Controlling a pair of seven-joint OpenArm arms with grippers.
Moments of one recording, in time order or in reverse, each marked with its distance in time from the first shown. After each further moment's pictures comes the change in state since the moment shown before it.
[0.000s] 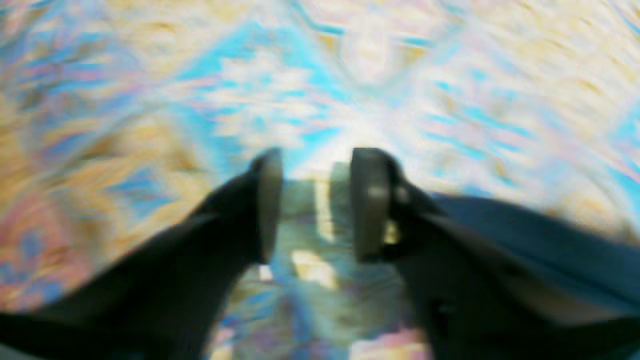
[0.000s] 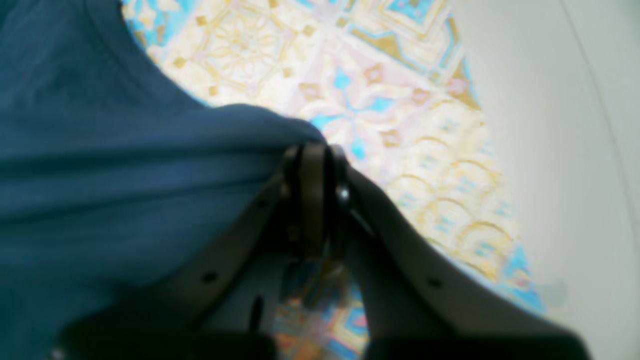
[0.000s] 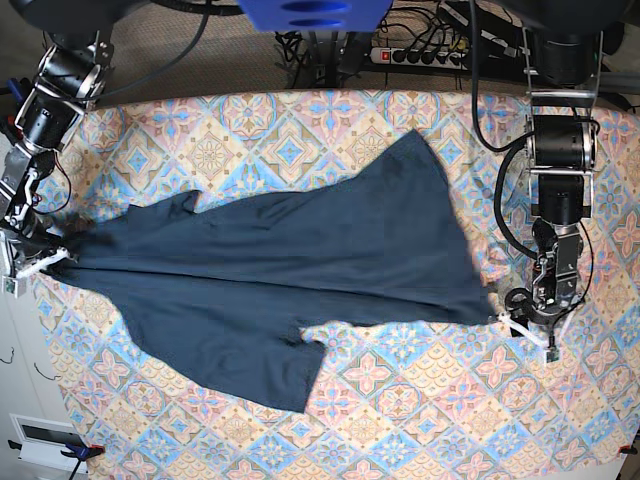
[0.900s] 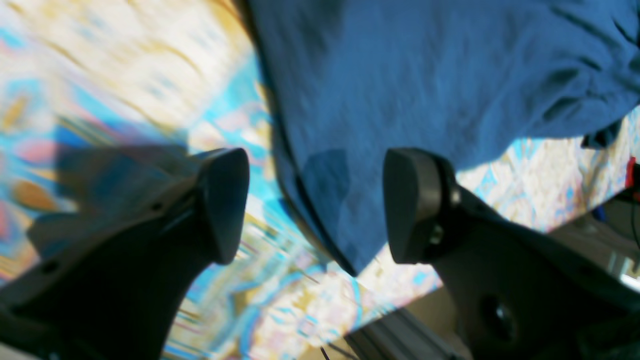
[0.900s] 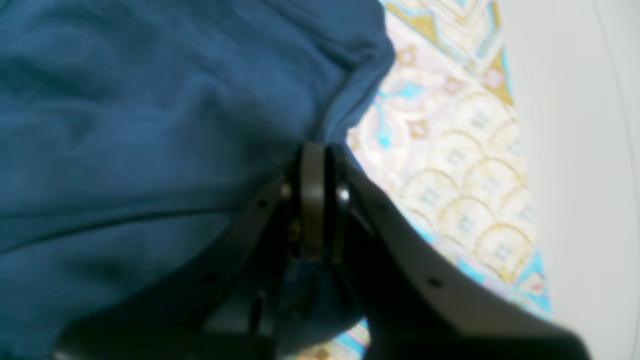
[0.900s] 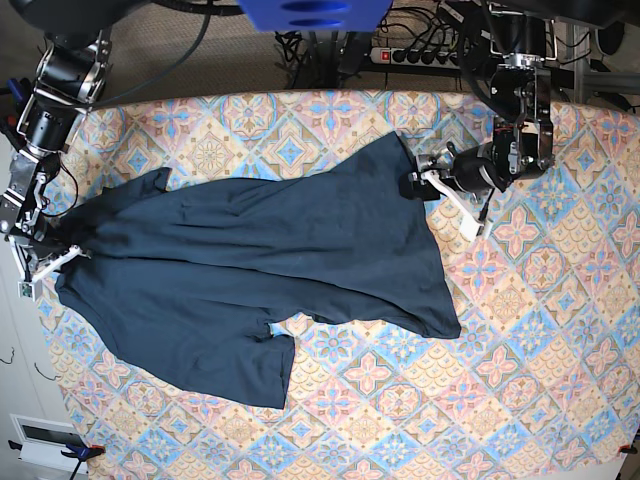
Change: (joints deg) left arm 45.7 7.2 -11.9 64.6 -26.1 -0.6 42.1; right arm 0.0 0.3 -6.5 0.3 -0.5 0.0 -1.7
